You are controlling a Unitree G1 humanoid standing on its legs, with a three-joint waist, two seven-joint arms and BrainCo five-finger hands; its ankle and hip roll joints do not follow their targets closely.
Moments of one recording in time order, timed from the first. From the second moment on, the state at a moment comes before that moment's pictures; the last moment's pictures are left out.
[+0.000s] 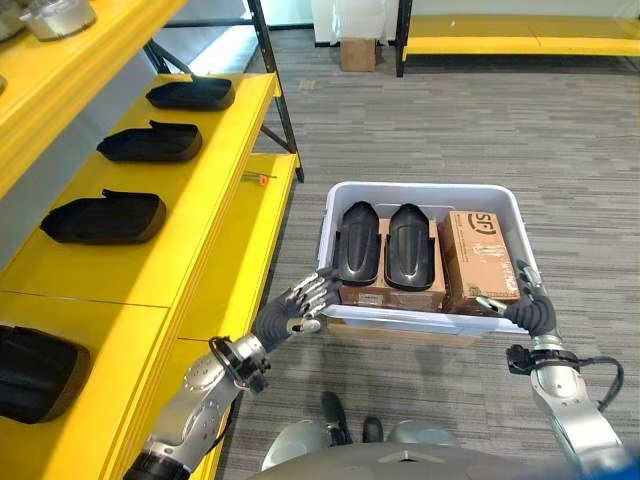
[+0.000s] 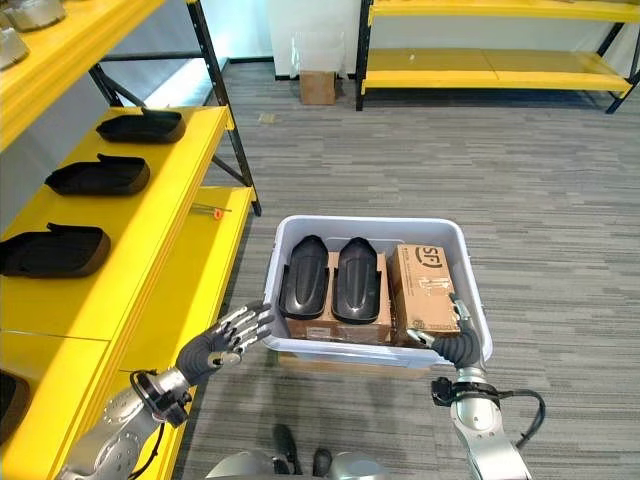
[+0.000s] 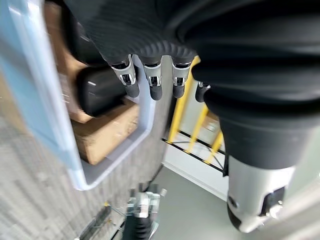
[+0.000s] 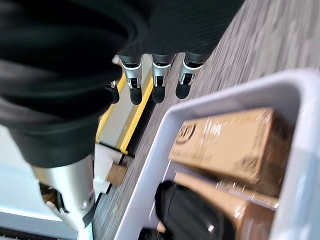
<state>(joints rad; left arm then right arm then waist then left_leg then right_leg) 0.27 0.48 -0.23 -0.07 -0.68 0.00 -0.55 0.22 -0.45 0.09 0.01 0.07 -0.03 -0.31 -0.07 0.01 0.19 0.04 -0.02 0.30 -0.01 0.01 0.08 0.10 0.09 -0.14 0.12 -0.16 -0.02</state>
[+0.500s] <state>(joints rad) 0.19 0.52 -0.23 -0.05 -0.68 0.00 -0.54 0.10 -0.44 0.13 -0.01 0.08 -0.01 -0.29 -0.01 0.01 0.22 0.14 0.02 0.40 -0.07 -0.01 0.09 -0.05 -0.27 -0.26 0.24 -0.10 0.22</state>
